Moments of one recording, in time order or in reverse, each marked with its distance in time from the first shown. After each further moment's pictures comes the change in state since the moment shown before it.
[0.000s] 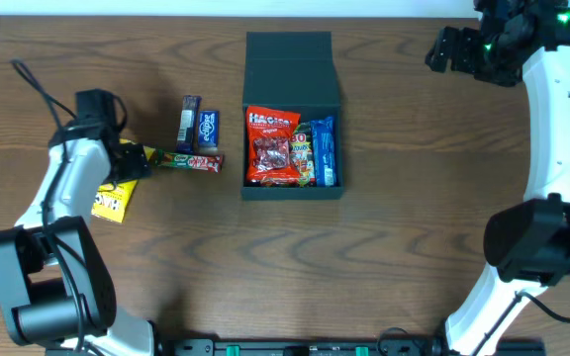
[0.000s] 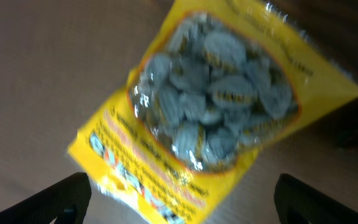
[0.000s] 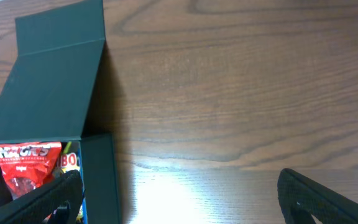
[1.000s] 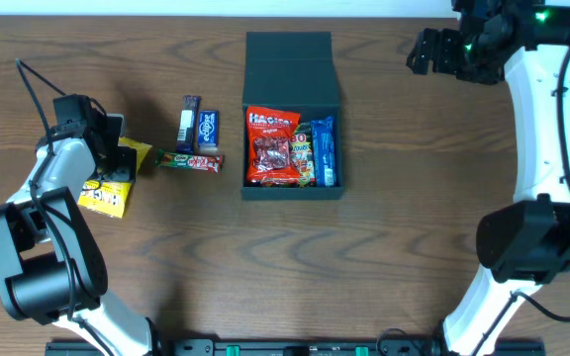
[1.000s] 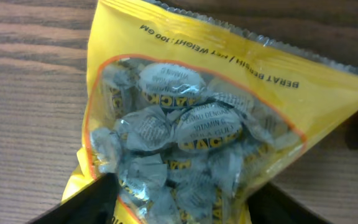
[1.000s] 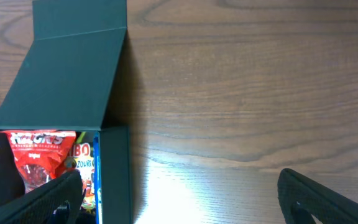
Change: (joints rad) left arm 0.090 0.125 -0.002 0.159 0.207 0.396; right arm 0.067 0.000 0.000 -0.003 0.000 0.000
